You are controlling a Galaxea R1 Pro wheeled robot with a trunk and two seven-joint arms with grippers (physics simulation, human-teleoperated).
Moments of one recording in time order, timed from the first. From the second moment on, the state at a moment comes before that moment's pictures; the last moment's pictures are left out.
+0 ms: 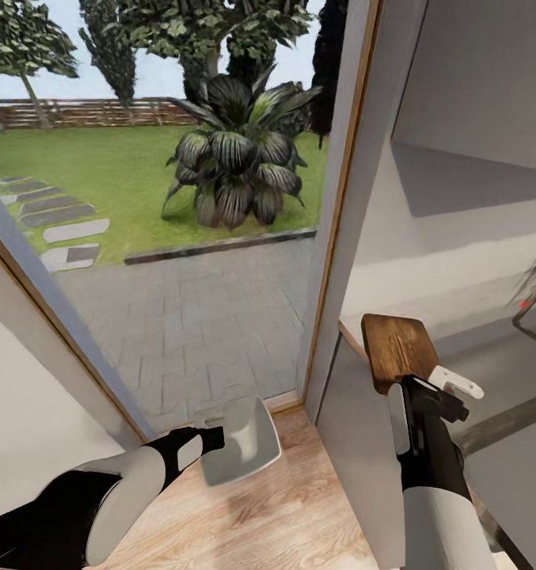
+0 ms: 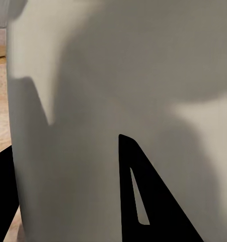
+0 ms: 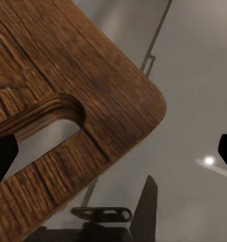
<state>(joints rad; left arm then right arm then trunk) -0.95 -0.12 -0.07 0.08 0.28 0.11 0.04 -0.62 0.17 -0.36 -1.27 -0.03 0.59 -0.74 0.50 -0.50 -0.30</state>
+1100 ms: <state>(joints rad) -0.95 -0.12 -0.07 0.08 0.28 0.11 0.04 -0.62 0.17 -0.39 -1.27 -0.03 0.59 -0.74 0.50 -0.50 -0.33</state>
